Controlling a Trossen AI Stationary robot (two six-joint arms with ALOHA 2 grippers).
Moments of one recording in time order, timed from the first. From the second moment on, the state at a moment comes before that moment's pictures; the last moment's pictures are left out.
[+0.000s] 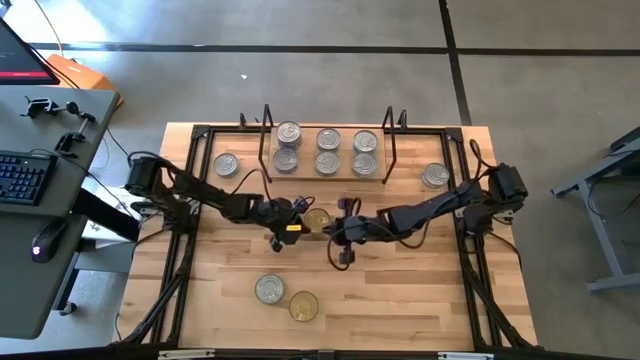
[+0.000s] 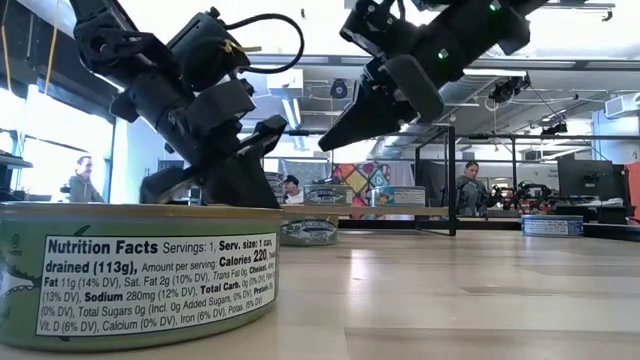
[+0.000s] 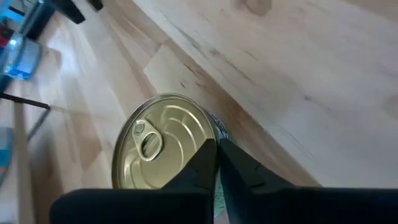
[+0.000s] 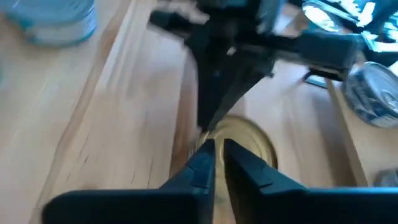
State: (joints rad) left arm -0.05 1.68 0.62 0.33 0.01 0.84; right arm 0.21 1.73 0.98 0.07 0.32 -0.17
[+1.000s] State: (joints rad) left arm 0.06 1.59 0.62 0.41 0.21 0.52; right arm 0.18 1.93 1.02 0.14 0.43 -0.54
